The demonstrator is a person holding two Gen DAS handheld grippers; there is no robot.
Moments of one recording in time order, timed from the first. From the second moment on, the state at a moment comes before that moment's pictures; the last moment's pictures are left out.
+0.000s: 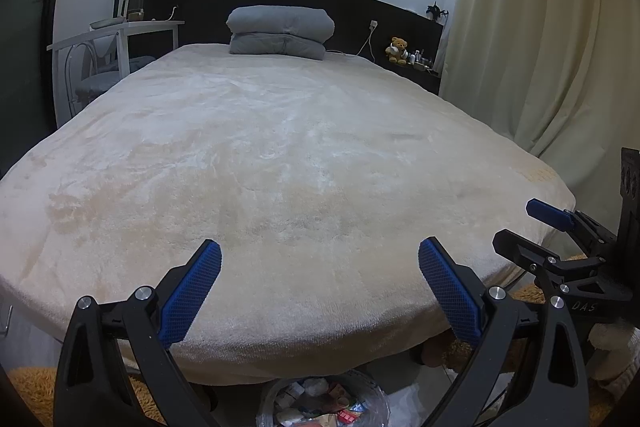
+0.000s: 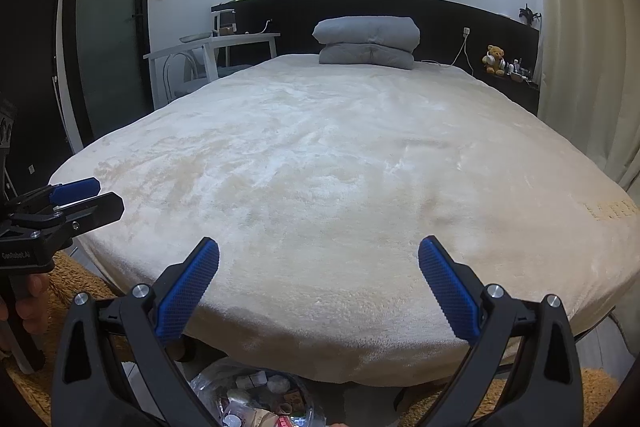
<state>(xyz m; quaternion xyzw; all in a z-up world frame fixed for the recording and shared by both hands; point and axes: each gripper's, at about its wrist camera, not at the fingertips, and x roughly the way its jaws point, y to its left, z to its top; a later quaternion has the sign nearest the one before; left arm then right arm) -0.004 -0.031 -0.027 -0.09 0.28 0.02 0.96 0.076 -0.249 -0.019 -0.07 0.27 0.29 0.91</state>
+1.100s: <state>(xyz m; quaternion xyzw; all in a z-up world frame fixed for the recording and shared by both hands) -0.006 -0.033 -0.025 -0.08 0.27 0.02 0.96 0.076 -0.254 -0.021 -0.08 0.26 0.28 0.92</state>
